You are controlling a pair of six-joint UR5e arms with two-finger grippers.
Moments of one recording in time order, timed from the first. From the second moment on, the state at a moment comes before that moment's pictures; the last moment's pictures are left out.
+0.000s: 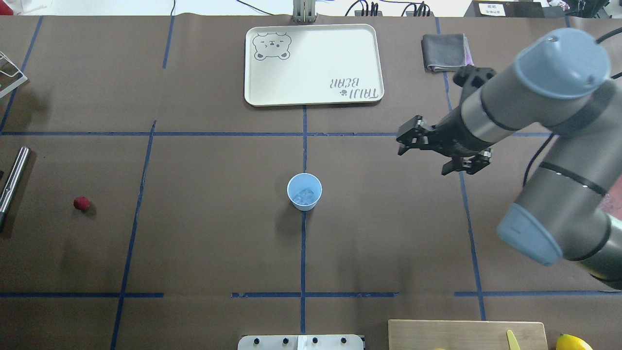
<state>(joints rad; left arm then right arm) -1.15 -1.42 -1.84 -1.95 -2.38 -0.48 0.82 -1.29 2.08 -1.55 2.18 1.39</state>
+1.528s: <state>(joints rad) -0.83 -1.53 -1.70 -2.12 -2.09 -0.83 1.21 -1.70 2.11 -1.55 2.38 0.61</state>
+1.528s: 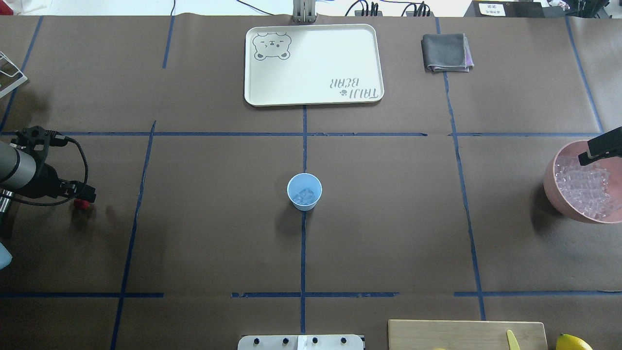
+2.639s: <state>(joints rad) -0.82 -1.54 -1.69 -2.12 -2.10 -0.83 1.21 -1.69 2.10 -1.55 2.38 0.61</state>
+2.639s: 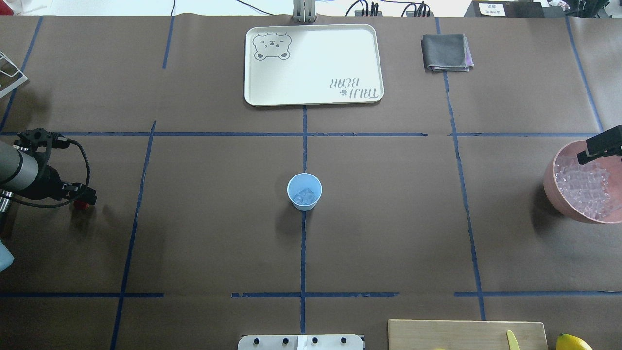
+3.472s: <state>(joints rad) -0.81 -1.59 -1.71 -2.12 -2.11 -0.90 1.21 -1.69 2.09 -1.55 2.38 0.61</state>
